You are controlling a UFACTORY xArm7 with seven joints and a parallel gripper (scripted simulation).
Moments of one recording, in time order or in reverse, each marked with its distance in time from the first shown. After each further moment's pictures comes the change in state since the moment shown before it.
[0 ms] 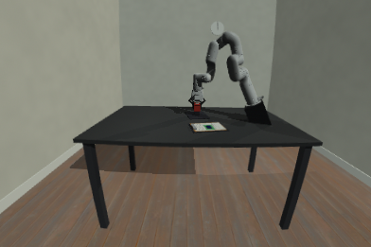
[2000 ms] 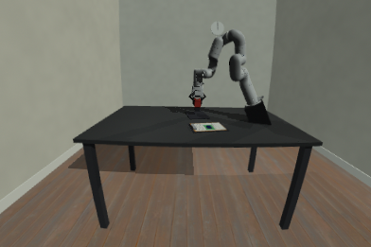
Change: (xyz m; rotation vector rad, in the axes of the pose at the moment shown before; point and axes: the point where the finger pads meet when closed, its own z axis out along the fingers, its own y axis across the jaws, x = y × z) arm 0.002 -0.002 -0.036 0.003 -0.008 0.003
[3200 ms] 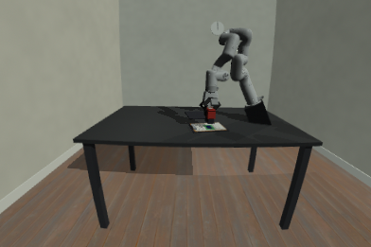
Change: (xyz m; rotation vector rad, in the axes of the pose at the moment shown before) arm 0.316 -0.058 0.001 -0.003 0.004 -0.159
